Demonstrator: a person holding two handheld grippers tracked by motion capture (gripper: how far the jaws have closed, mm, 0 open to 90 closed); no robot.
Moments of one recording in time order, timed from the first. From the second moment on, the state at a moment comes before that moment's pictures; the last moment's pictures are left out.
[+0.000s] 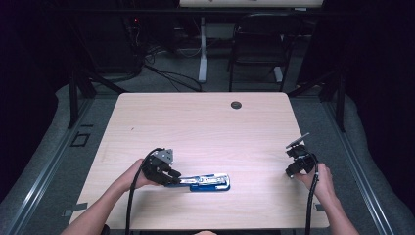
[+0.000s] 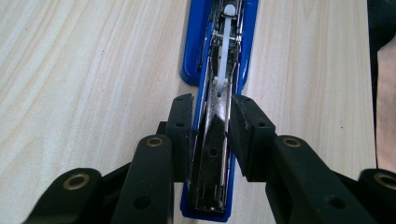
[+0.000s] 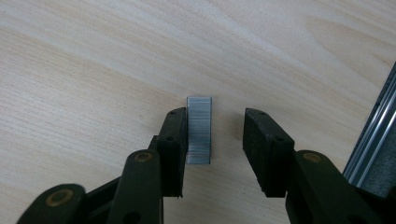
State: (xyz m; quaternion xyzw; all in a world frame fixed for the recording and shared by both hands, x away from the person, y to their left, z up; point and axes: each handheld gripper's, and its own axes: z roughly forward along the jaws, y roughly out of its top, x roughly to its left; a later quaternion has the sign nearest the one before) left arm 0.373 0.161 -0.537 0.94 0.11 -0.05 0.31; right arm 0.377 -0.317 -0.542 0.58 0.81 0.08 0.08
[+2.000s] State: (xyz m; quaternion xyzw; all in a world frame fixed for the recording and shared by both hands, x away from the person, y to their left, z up) left arm 0.373 0.160 -0.537 0.94 0.11 -0.05 0.31; right arm 0.379 -0.289 -0.530 0.53 0.83 0.18 0.06
